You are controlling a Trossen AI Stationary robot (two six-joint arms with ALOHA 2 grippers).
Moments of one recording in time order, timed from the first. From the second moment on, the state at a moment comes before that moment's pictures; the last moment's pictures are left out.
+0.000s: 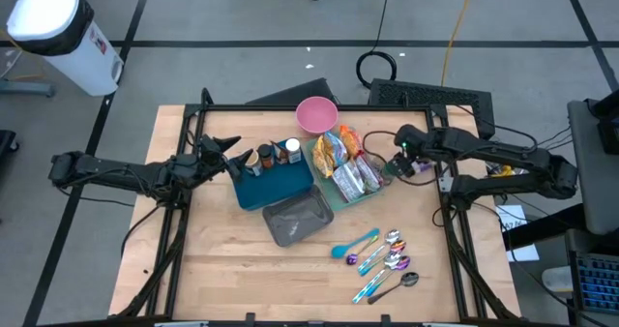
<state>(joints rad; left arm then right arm) -0.02 0.61 0.26 0.25 -0.70 -0.20 -0.43 1.03 0.75 -0.96 0.30 0.46</state>
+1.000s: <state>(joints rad) -0.02 0.61 0.26 0.24 -0.71 -0.22 -0.43 1.34 0.71 -1.08 0.22 -0.21</state>
